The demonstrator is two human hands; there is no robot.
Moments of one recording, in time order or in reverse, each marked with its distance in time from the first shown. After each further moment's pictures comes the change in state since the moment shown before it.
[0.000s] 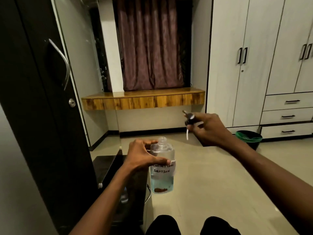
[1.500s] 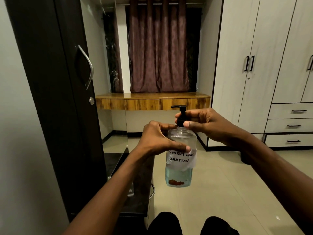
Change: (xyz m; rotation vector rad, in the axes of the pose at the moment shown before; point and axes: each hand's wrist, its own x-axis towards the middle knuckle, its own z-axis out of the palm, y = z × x) left_hand -0.013 0.084 -0.016 -0.069 0.022 0.125; right_hand 0.000 -0.066 -0.027 0.562 -0.414 0.032
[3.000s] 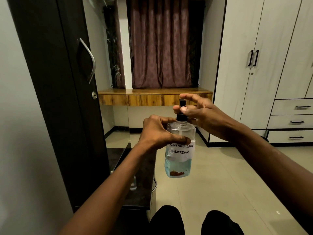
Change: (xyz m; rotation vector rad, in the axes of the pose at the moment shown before) left_hand 0.003 -0.008 -0.001 0.114 0.080 0.070; right_hand 0.009 -0.027 0.025 0.121 0.181 0.167
